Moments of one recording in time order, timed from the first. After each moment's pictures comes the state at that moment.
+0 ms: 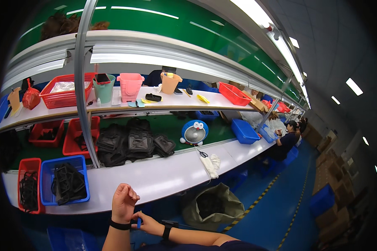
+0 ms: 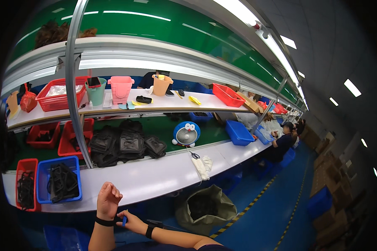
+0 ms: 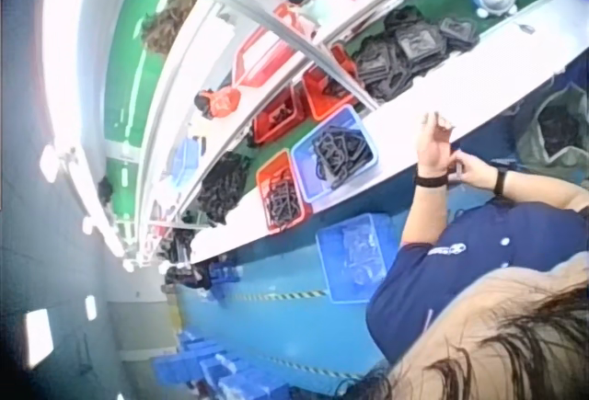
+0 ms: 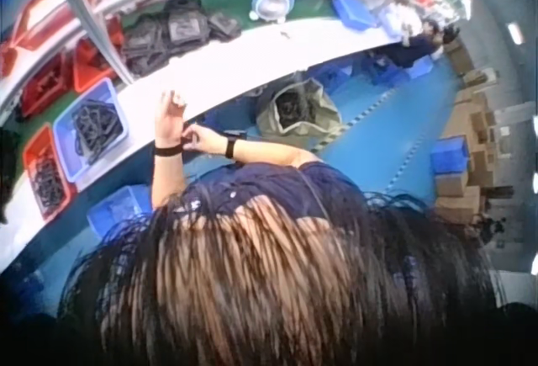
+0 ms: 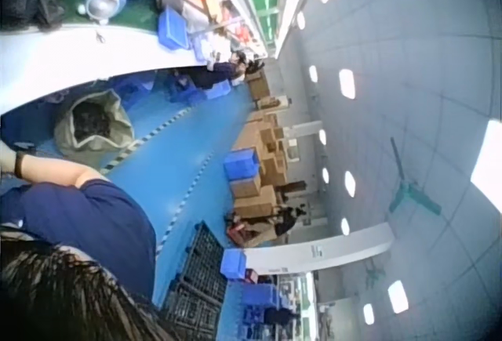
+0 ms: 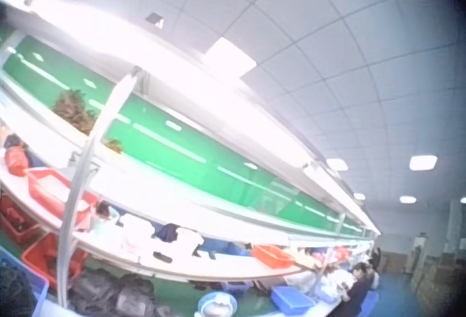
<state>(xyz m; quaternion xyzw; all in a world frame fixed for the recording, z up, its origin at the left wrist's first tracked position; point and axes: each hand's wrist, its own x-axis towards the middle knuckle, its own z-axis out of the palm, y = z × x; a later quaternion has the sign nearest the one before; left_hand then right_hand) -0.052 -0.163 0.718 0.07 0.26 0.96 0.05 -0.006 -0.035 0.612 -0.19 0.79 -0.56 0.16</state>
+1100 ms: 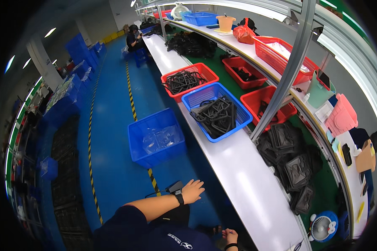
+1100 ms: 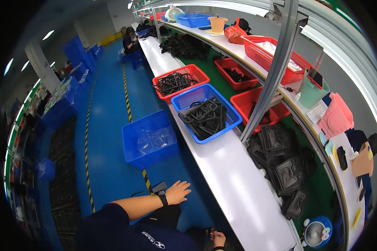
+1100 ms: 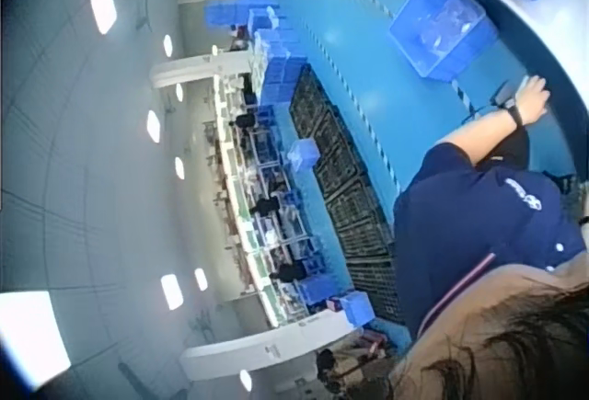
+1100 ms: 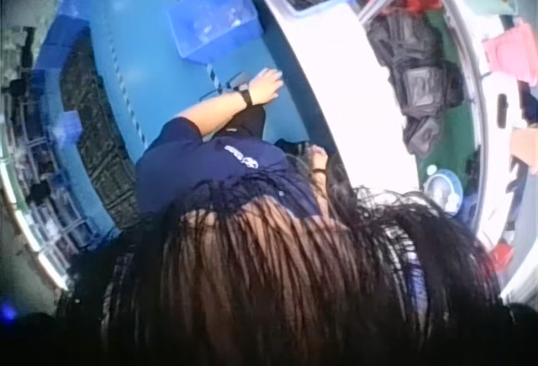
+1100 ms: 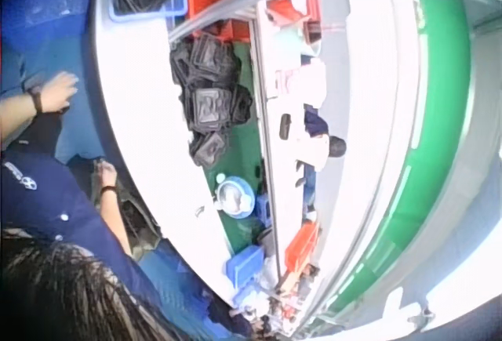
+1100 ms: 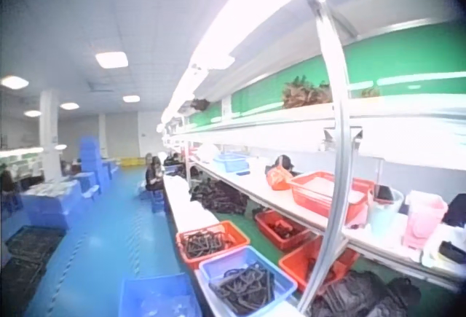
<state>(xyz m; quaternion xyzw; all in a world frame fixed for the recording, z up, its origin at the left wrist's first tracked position) 0.019 -0.139 0.514 -0.21 0.97 0.13 0.07 -0.143 0.202 0.355 0.08 0.72 -0.48 0.50</state>
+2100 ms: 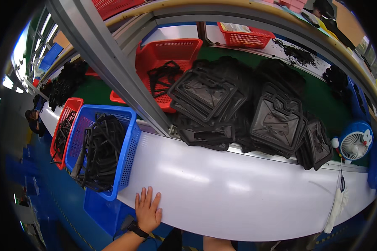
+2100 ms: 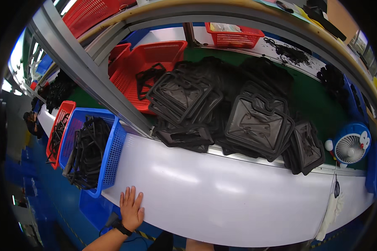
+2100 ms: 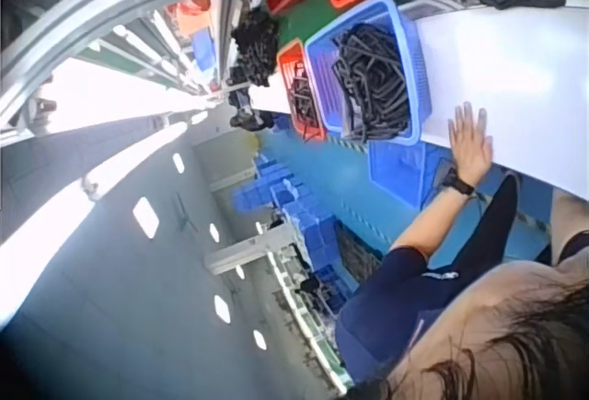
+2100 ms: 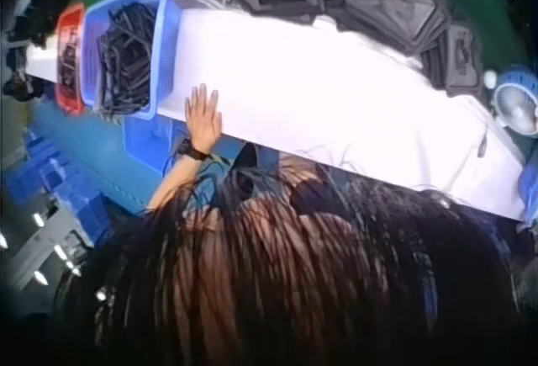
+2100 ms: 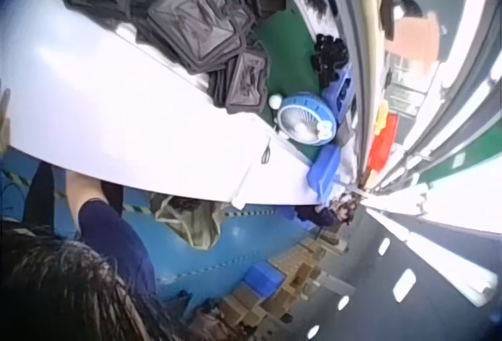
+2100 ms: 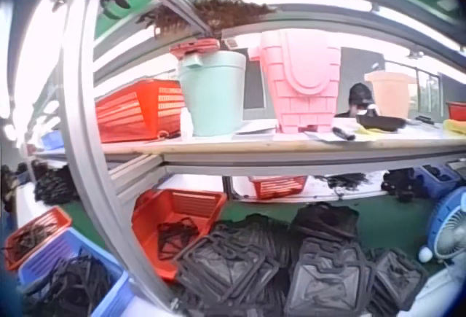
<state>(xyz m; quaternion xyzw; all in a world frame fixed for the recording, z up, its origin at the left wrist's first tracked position) -0.130 -0.272 0.415 -0.12 0.99 0.09 -0.02 0.016 0.072 0.091 0.62 0.30 -0.67 0.28</state>
